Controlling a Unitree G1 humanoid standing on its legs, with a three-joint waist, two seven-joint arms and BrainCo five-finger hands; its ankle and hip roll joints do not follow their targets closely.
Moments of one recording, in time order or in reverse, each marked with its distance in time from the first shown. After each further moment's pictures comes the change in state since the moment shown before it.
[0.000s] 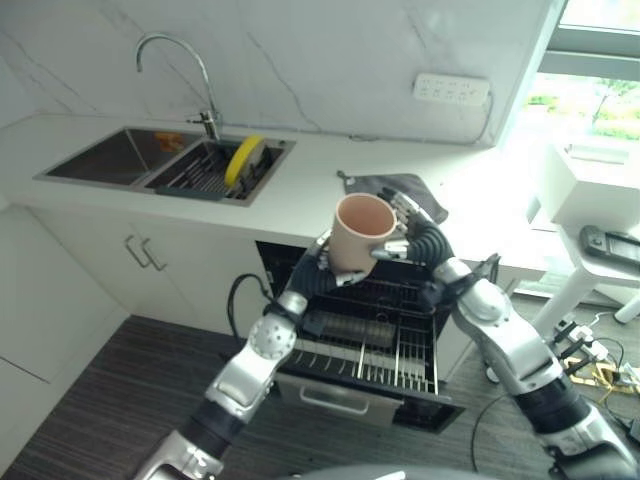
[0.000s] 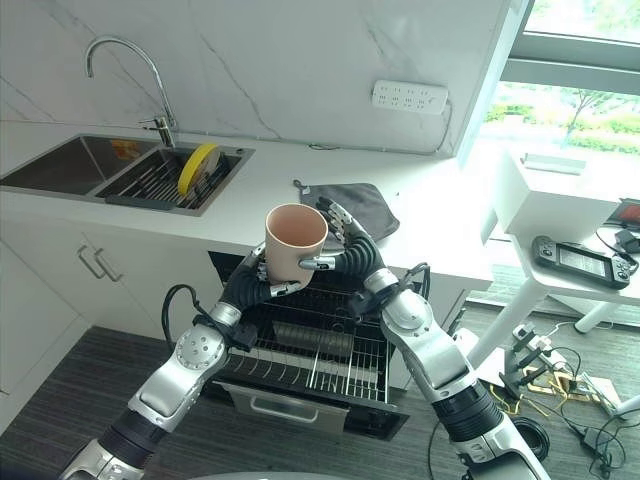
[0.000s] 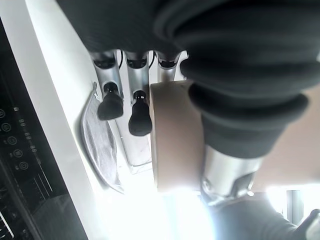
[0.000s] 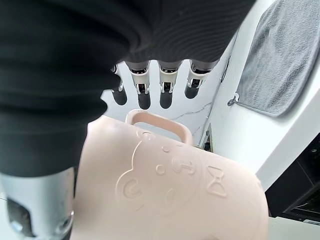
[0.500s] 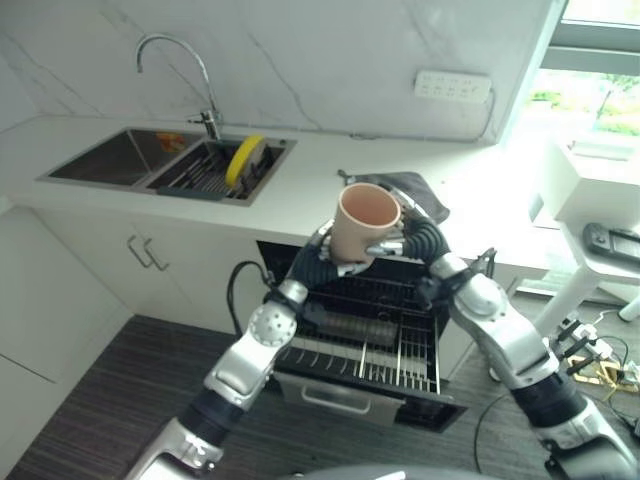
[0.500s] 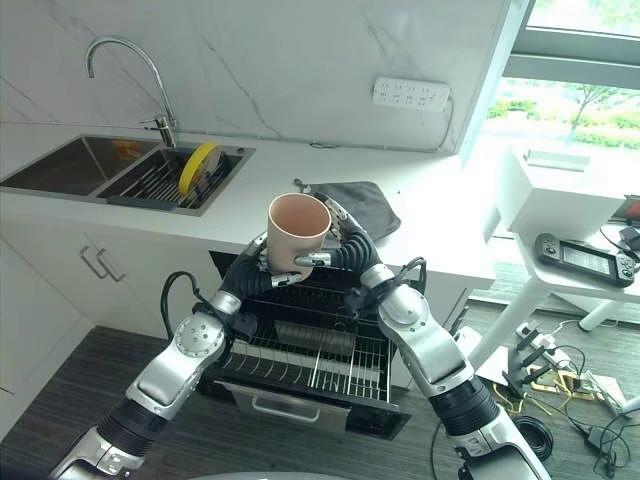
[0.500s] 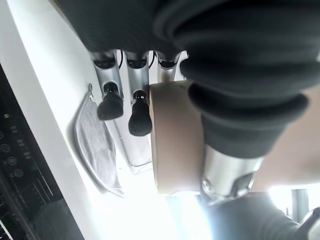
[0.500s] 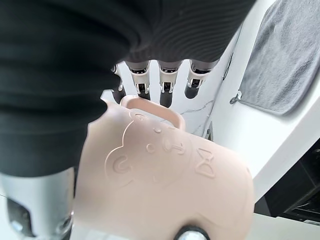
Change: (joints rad) left arm -0.053 0.010 0.009 -0.038 -0.001 0.090 -0.014; right arm -0.039 0.009 0.009 0.000 -0.019 0.040 0.006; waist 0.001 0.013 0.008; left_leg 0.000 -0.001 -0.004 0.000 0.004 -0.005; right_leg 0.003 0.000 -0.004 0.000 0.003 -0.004
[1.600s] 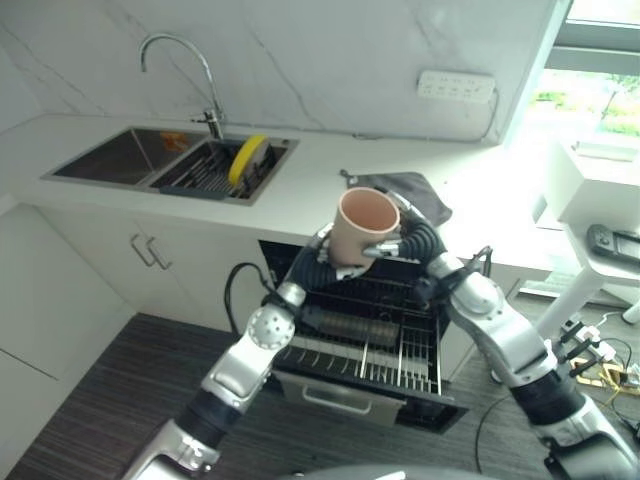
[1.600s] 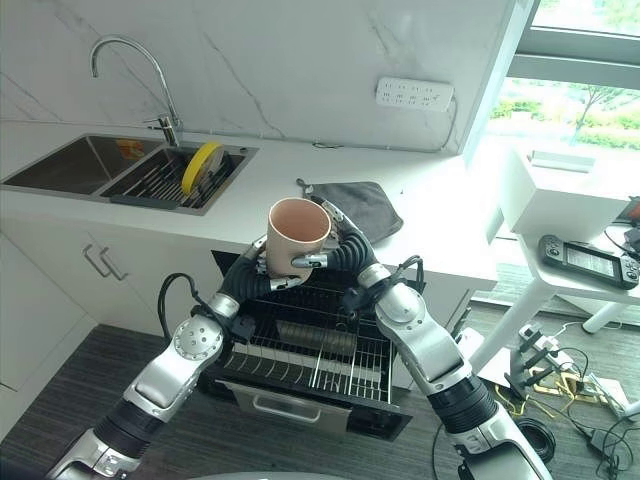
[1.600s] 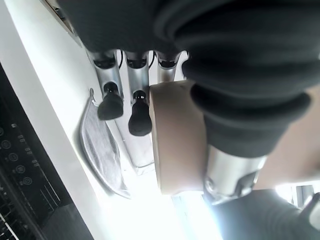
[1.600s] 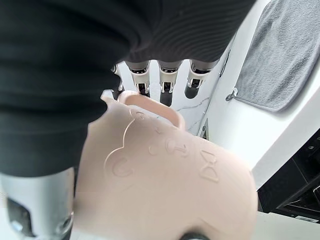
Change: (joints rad) left arm 0.010 0.021 -0.013 0.011 0.048 -0.040 -0.013; right arm -0.009 -0.004 0.017 0.000 -0.001 0.023 -0.005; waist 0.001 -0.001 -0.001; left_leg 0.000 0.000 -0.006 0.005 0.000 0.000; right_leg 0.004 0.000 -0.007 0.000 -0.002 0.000
